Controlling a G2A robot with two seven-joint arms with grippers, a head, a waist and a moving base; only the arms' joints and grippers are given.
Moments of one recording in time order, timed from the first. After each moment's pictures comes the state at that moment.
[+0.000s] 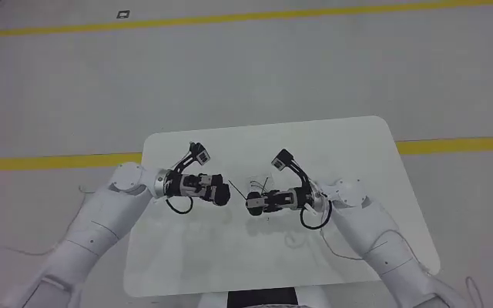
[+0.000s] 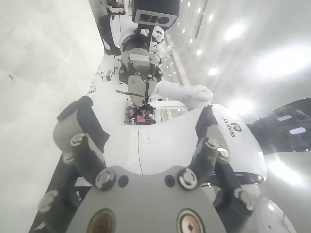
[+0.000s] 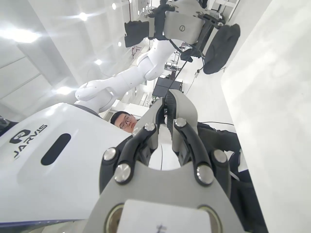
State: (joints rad) left arm 0.97 -0.91 -0.81 -1.24 -0.89 -0.34 -1.39; right arm -1.25 -1.24 1.08 -1.42 0.43 -0.34 1.29
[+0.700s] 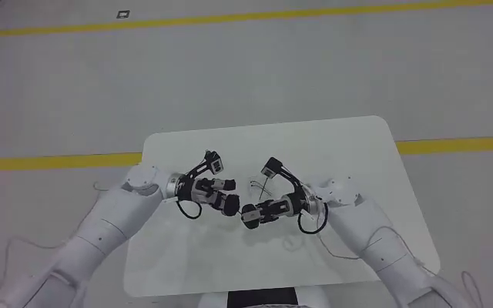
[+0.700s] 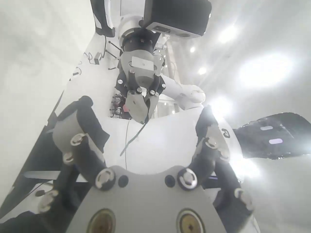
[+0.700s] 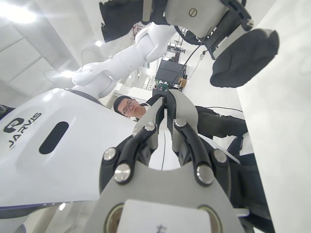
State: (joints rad) left arm 0.92 -0.93 -0.69 -1.25 -0.94 -0.21 -1.39; right arm -1.20 -1.24 1.01 -1.40 0.47 -0.34 1.39
